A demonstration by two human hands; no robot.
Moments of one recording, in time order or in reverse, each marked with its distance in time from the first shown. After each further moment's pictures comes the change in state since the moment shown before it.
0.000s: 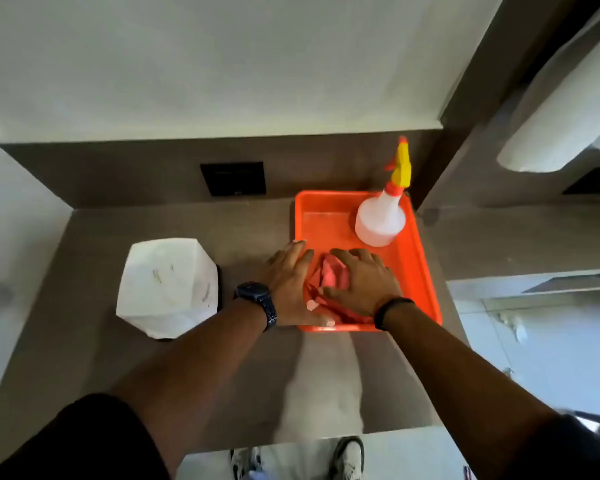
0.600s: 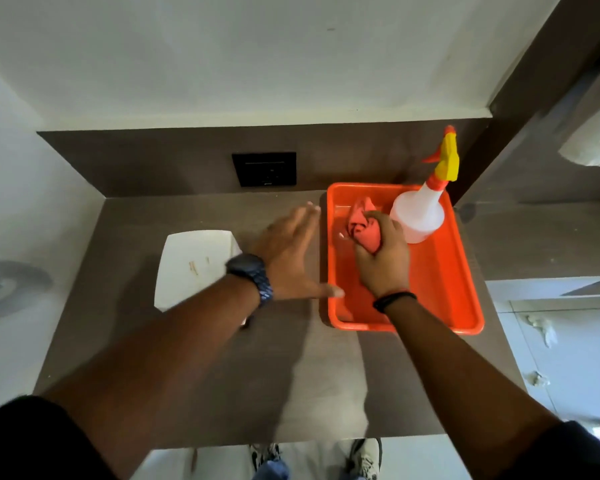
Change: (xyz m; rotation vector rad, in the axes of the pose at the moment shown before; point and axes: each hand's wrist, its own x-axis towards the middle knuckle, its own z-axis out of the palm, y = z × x) left_hand -0.014 -0.034 -0.067 -0.076 0.089 0.029; right_hand 0.025 -0.044 0.011 0.585 0.503 0.002
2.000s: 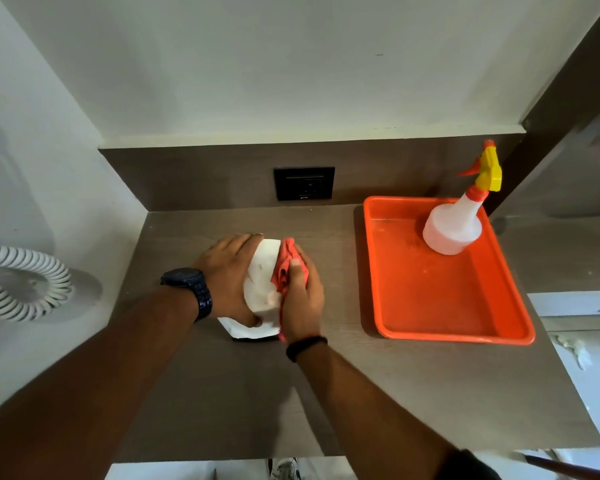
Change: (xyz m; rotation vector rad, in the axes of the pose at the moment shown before) left_hand -0.087 -0.113 -0.053 0.280 -0.115 -0.162; right_hand -0.096 -0.103 0.152 0.799 -0.059 0.379
